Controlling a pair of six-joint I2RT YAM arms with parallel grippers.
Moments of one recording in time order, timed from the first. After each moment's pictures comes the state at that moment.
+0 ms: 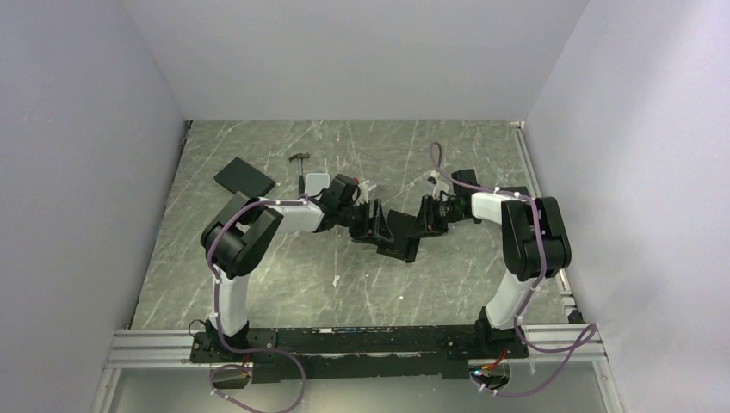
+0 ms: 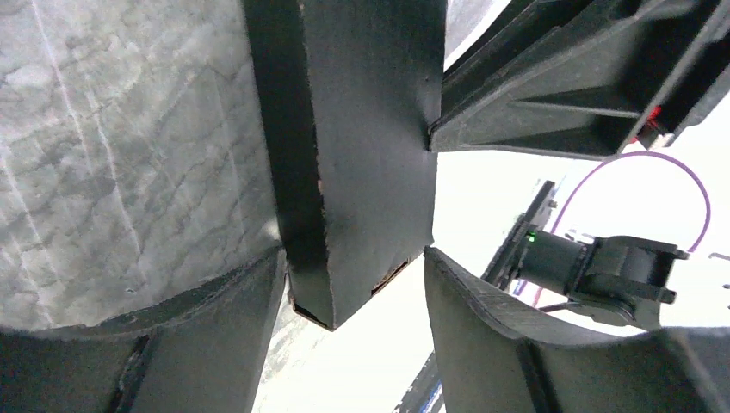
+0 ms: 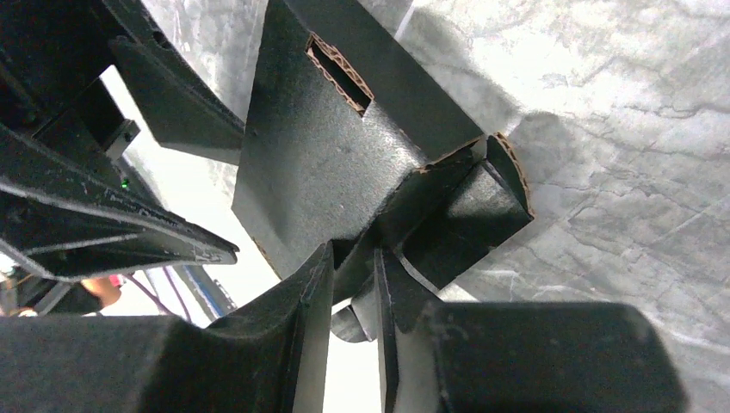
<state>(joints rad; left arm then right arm) -0.68 1.98 1.12 0.06 0.57 -0.71 0.13 1.77 0.90 -0.31 -0.76 0.18</state>
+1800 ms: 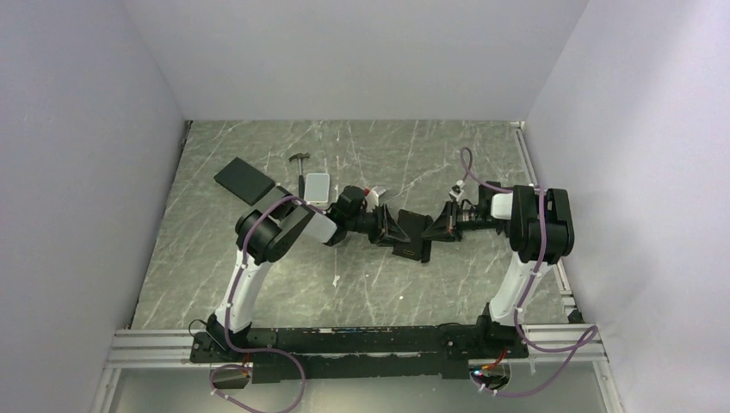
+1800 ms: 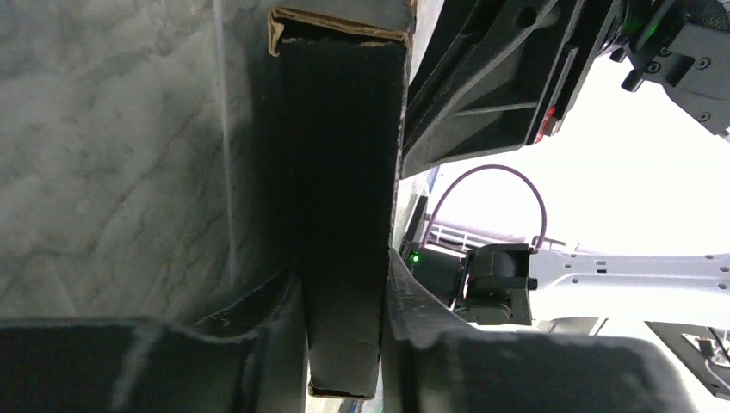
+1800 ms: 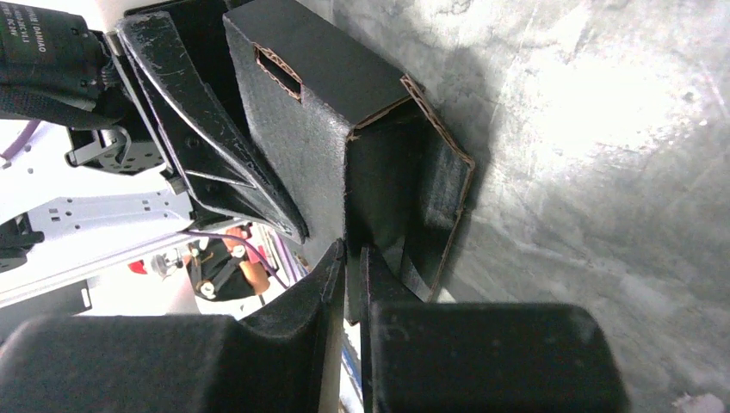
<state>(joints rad) -0.71 2.24 1.10 0.67 0.76 -1.18 -0.11 1.93 0.89 -0.35 -1.09 0.15</state>
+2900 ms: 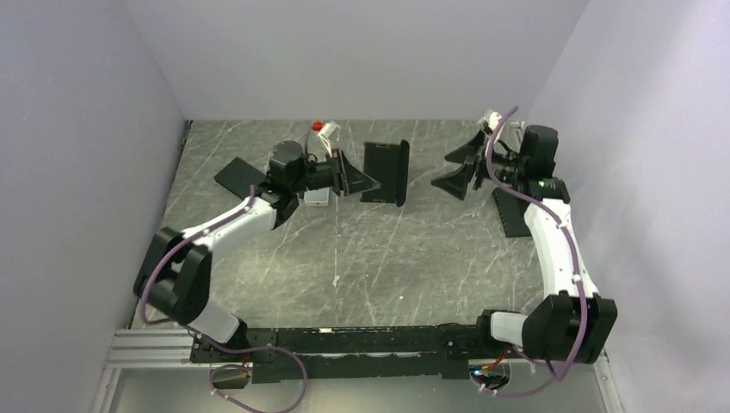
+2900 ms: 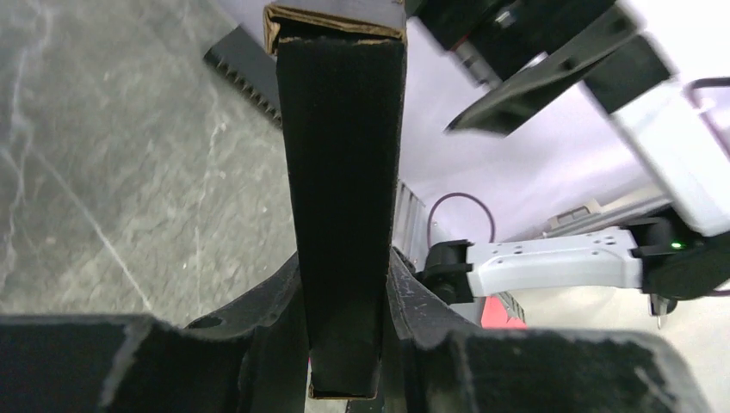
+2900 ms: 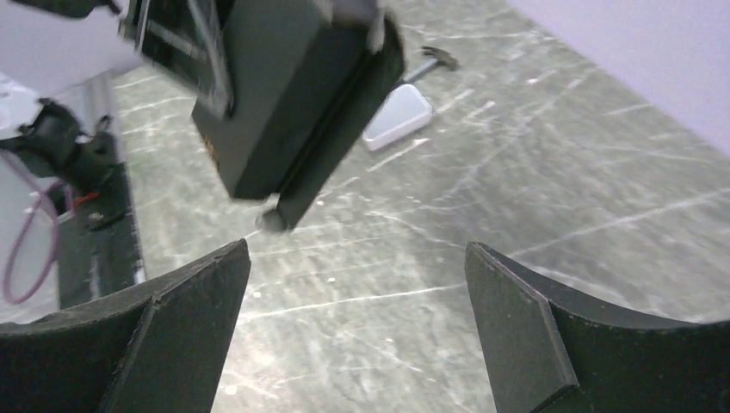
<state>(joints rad) -0.53 1.56 1.00 0.51 0.79 -0.81 -0.09 1.25 1.17 -0.35 -1.15 -0.25</state>
